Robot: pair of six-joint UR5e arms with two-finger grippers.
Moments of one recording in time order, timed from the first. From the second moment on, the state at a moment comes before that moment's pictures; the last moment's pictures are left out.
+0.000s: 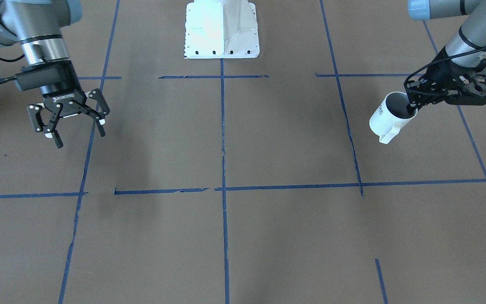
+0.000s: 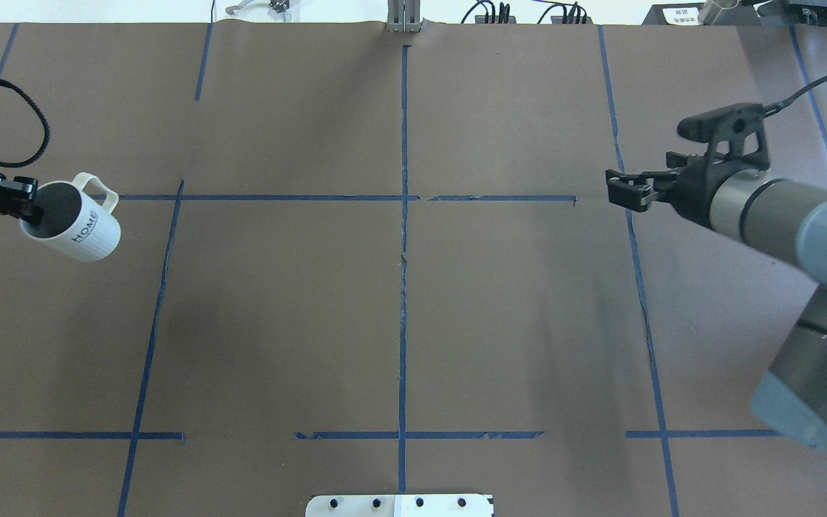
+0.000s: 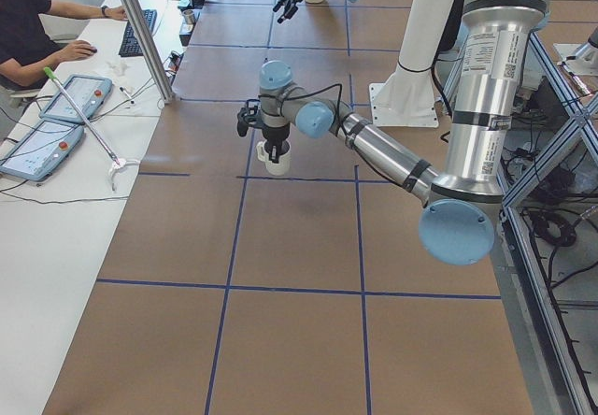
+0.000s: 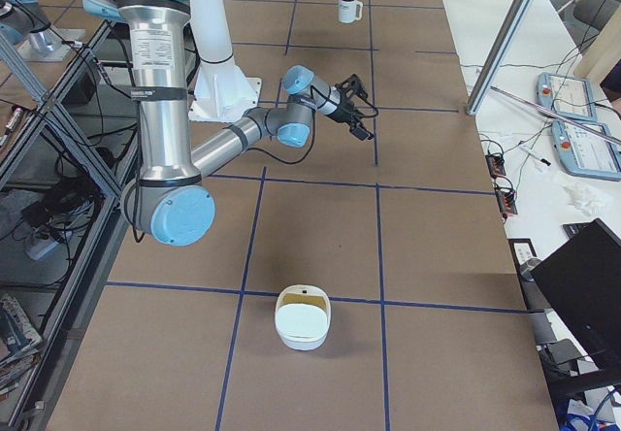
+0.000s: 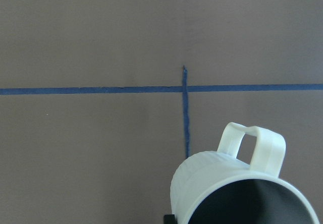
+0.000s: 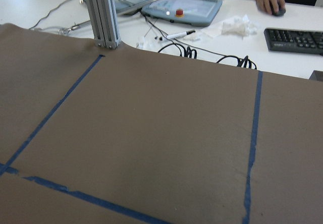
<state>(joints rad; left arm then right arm) -1.06 -1.62 -2.00 -1.65 -2.21 -0.71 0.75 -1.53 1.98 -0.87 1.56 0.83</state>
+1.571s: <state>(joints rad) -1.11 -1.52 -1.72 -1.88 -2.33 -0.82 1.16 -1.57 1.98 -1.39 2.27 0.35</state>
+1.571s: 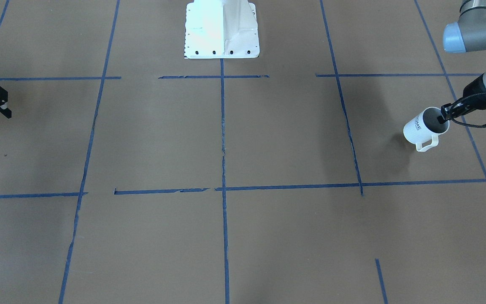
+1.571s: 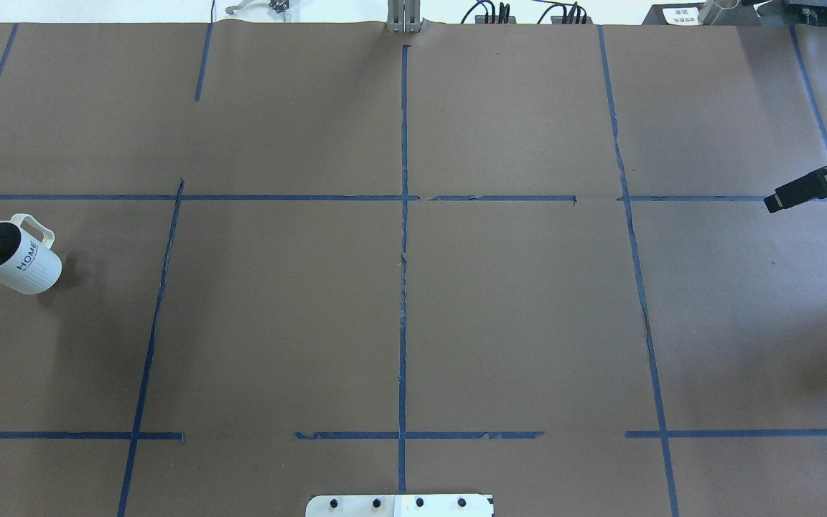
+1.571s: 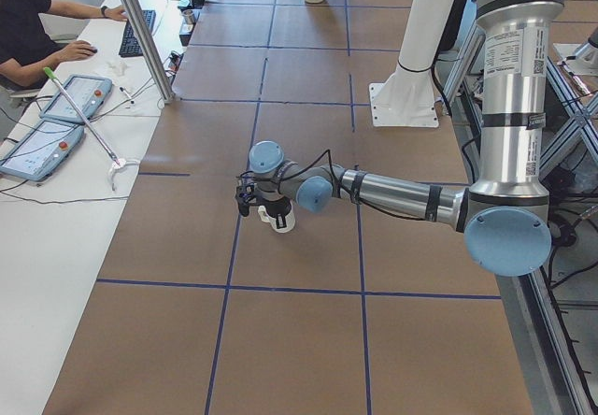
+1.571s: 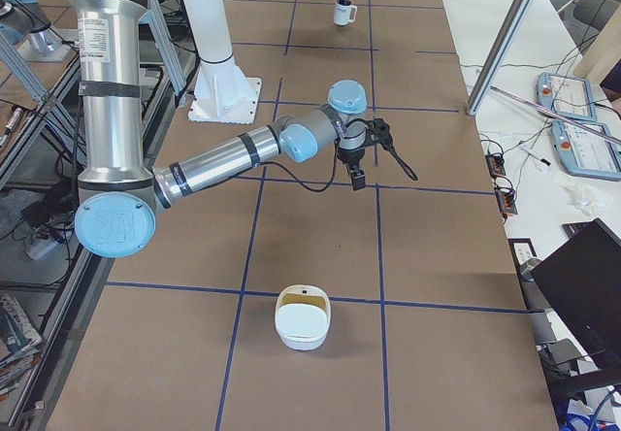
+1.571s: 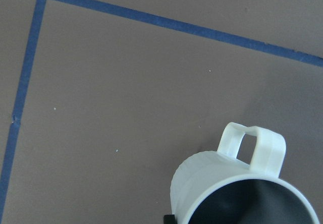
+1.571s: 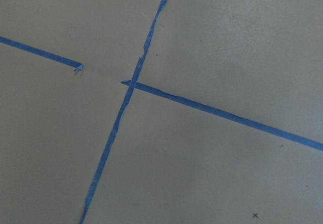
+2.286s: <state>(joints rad) -1.12 -1.49 -1.79 -1.96 -2.32 -0.82 1.17 -1.55 1.98 -1.39 2.27 0.35</state>
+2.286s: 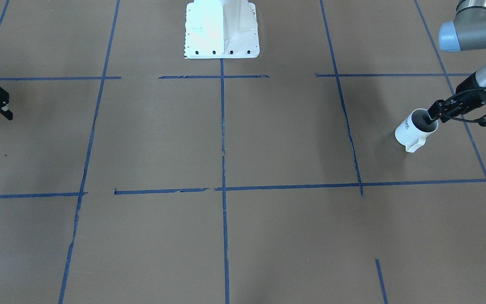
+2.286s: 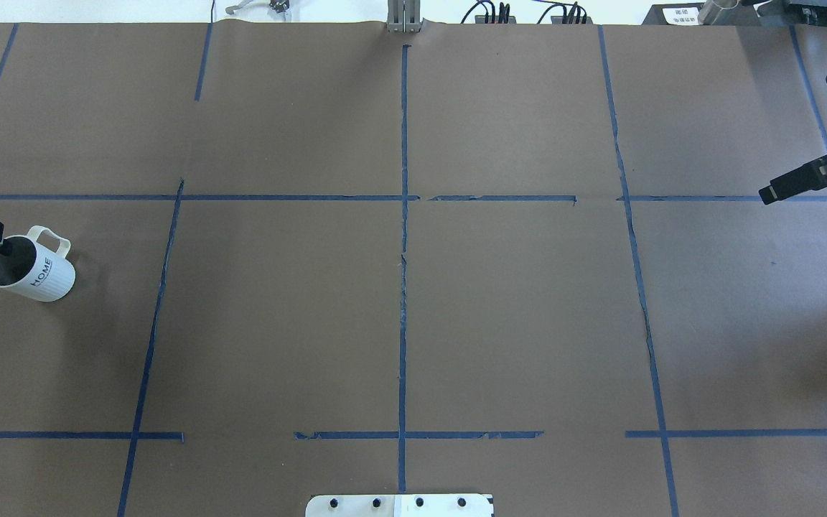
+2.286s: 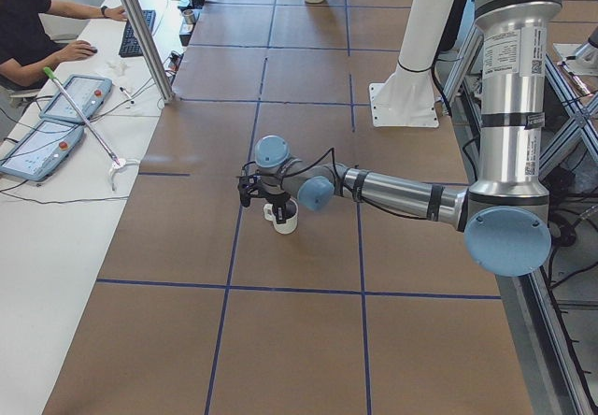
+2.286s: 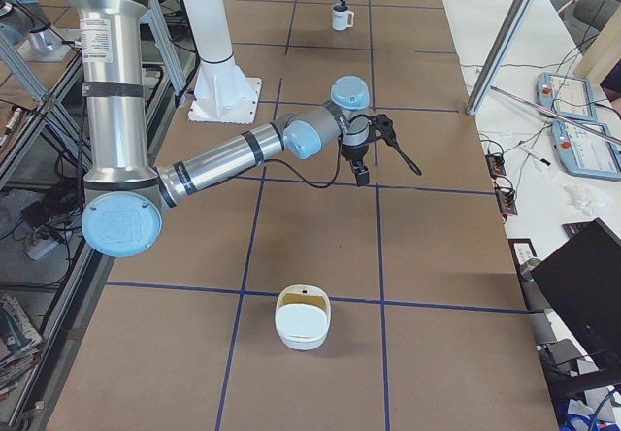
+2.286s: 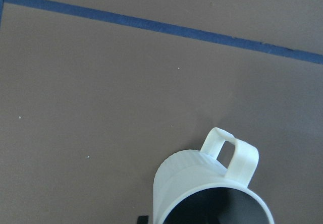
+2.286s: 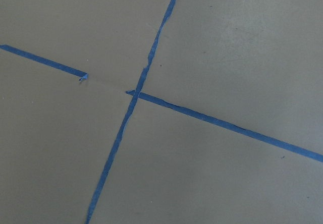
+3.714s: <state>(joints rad) -1.52 -1.40 -2.02 -1.49 -2.33 -0.01 1.44 -1.86 1.95 -1.40 2.32 0.10</state>
